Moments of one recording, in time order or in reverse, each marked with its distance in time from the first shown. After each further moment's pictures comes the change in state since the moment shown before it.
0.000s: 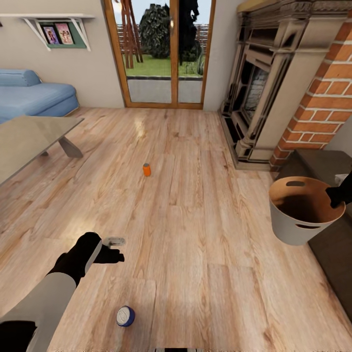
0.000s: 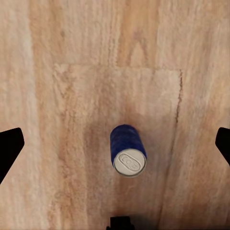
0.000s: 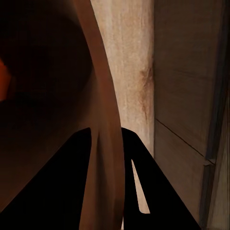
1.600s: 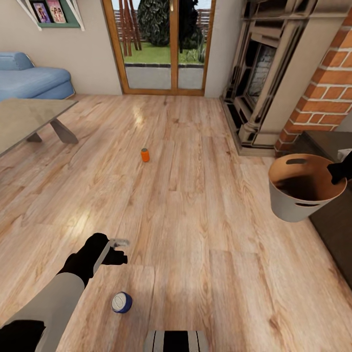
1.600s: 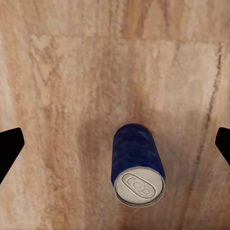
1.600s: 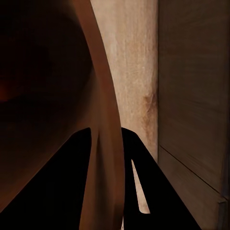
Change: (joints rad) left arm 0.000 -0.053 -0.003 0.015 -0.005 0.003 0.110; right arm -0.150 0.040 0.064 0.003 -0.007 0.003 0.001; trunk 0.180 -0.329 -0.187
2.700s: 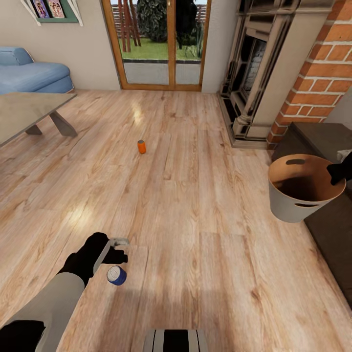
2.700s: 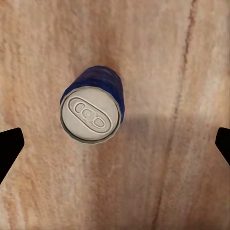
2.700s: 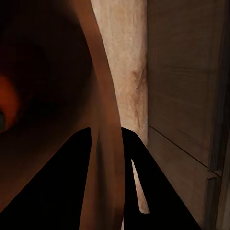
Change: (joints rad) left arm 0.000 0.000 -0.003 -0.012 0.003 0.002 0.000; right arm 0.005 -0.002 -0.006 0.000 -0.006 0.000 0.000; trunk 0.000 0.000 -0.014
